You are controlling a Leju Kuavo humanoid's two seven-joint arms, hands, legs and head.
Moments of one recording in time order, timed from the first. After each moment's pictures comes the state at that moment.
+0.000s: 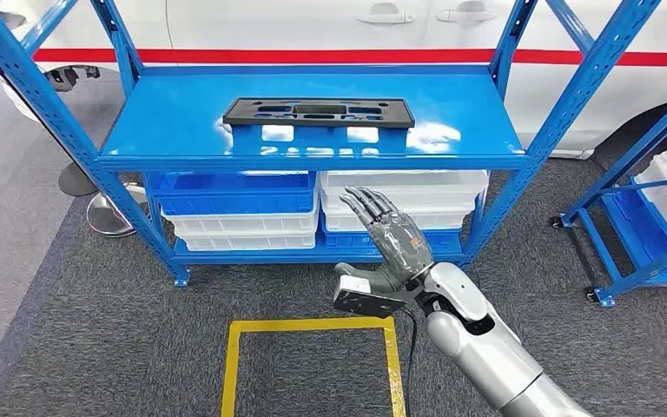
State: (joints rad) left arm -0.04 0.02 -0.65 -0.16 0.39 0.15 0.11; right arm -0.47 -0.13 0.60 -1.38 0.79 -0.27 -0.16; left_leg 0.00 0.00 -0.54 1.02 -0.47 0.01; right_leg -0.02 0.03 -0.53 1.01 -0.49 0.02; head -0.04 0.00
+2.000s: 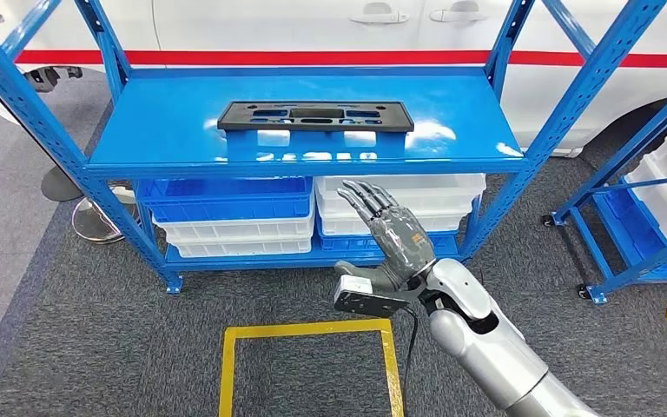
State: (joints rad) left arm -0.04 0.04 -0.66 -0.16 0.38 0.13 0.09; right arm -0.47 -0.16 0.61 -1.43 0.78 -0.26 -0.15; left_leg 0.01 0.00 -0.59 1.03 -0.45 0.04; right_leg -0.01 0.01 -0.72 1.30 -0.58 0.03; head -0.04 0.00
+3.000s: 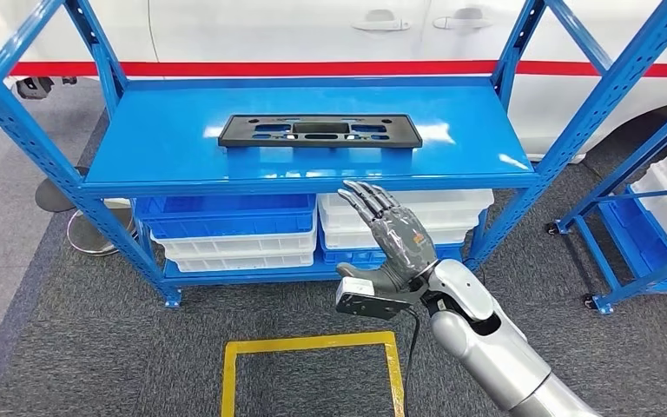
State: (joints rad) left arm -0.04 0.04 -0.68 -0.16 0.39 0.13 0.09; right arm -0.47 -0.17 0.61 -1.45 0.78 -0.26 -0.15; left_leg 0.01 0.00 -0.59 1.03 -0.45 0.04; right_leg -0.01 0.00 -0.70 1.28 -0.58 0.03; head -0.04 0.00
